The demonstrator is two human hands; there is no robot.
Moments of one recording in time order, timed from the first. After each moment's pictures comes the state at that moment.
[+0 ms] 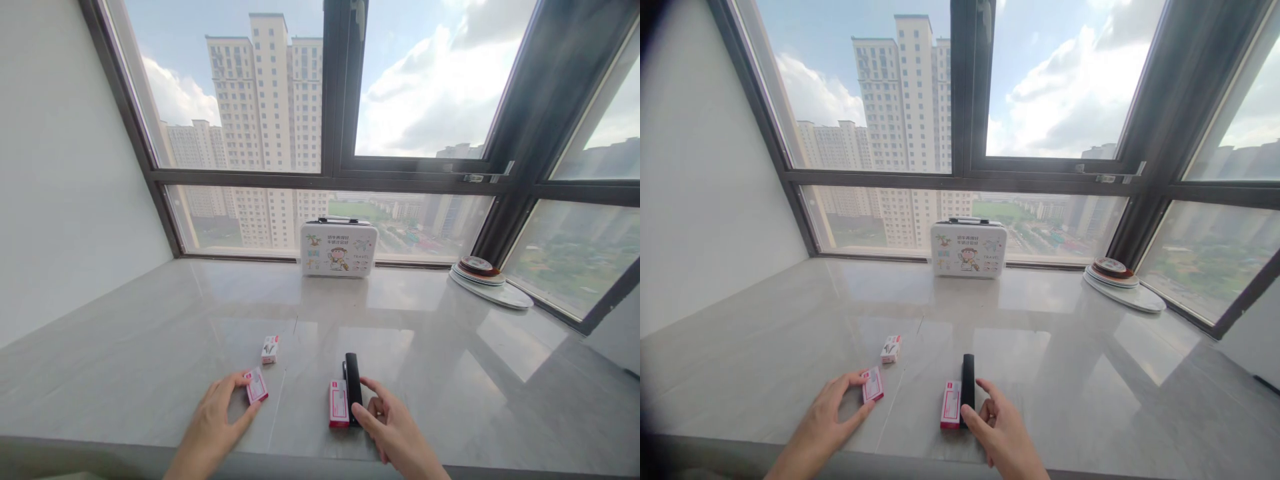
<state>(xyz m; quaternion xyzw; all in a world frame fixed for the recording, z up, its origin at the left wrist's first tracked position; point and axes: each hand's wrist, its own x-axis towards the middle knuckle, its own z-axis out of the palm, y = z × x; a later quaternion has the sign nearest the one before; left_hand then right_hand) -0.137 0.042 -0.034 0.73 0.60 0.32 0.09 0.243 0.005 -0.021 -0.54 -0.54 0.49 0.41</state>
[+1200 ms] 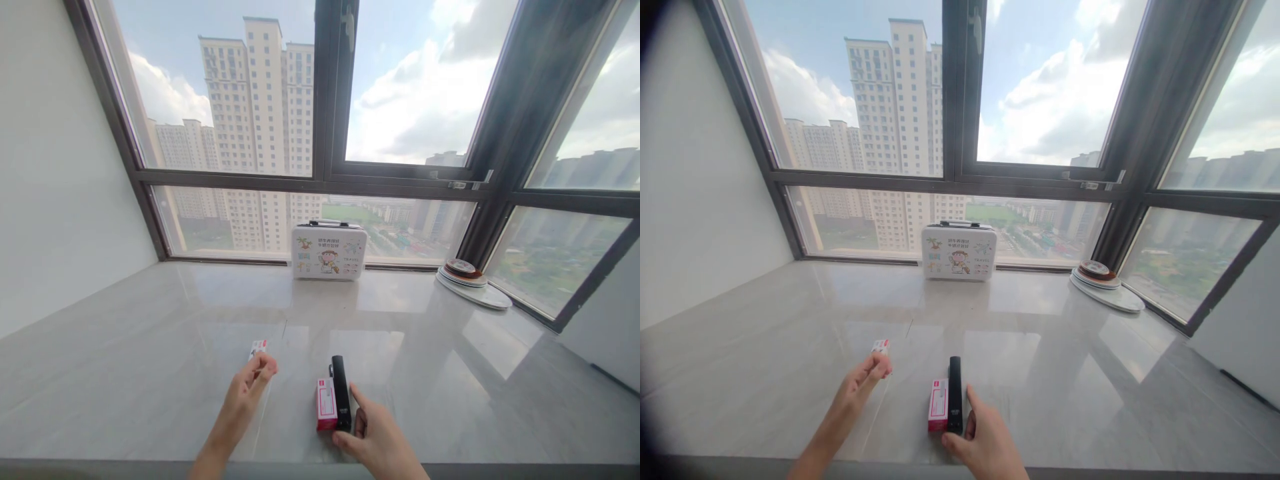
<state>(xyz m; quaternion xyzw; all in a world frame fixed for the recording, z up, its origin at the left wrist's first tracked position) -0.047 0.062 0.025 0.66 0.53 0.43 0.30 0.243 0.003 -0.015 -0.60 -0.63 0.39 0.30</state>
